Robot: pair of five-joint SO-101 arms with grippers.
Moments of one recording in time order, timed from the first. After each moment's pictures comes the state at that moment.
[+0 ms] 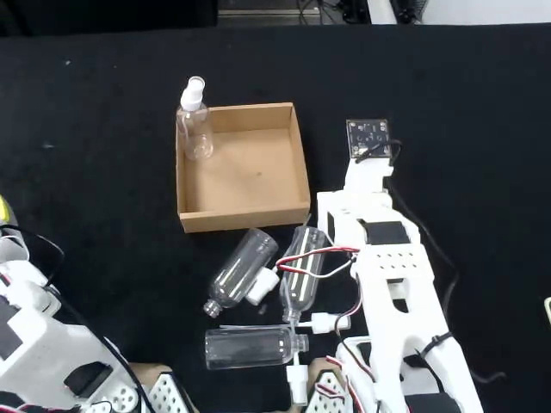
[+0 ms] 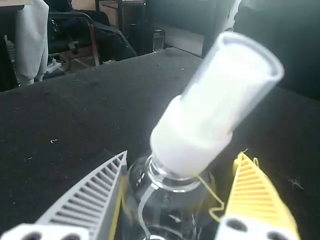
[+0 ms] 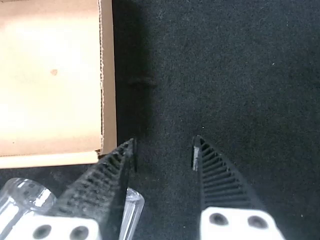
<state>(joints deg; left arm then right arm) -55.2 3.7 70.3 -60.7 0.9 -3.2 -35.8 59.9 38.4 -1.1</state>
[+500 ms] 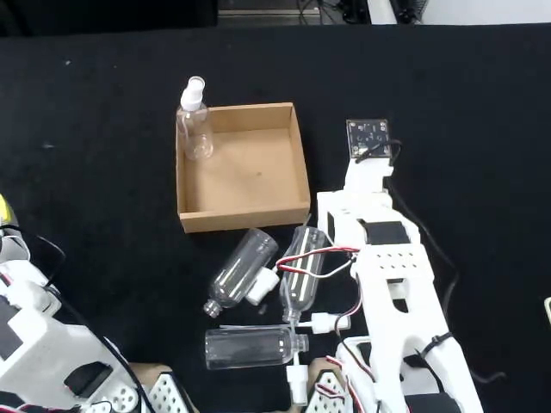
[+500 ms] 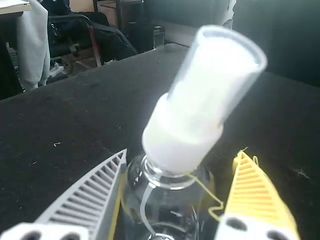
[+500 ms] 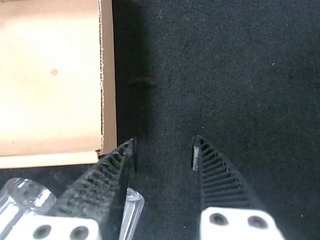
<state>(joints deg) -55.1 3.6 70.3 -60.7 -2.9 -3.2 -35.8 59.9 38.4 -1.1</state>
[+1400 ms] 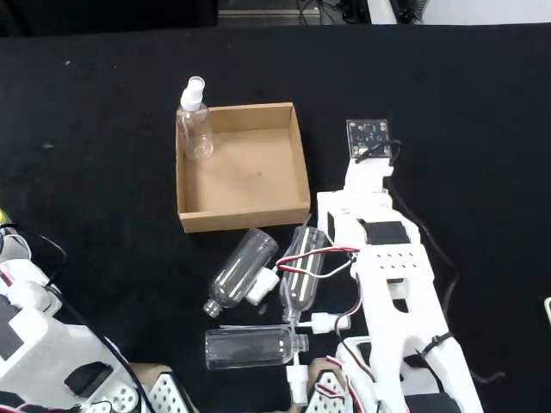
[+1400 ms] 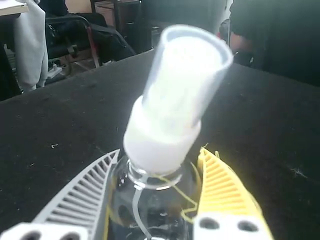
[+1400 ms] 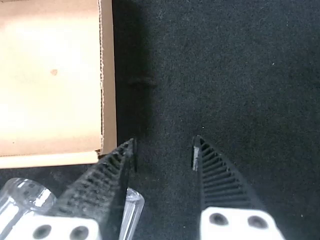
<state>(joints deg) -54.7 3.4 70.3 -60.7 -3.2 -3.2 -35.8 59.9 38.4 -1.1</state>
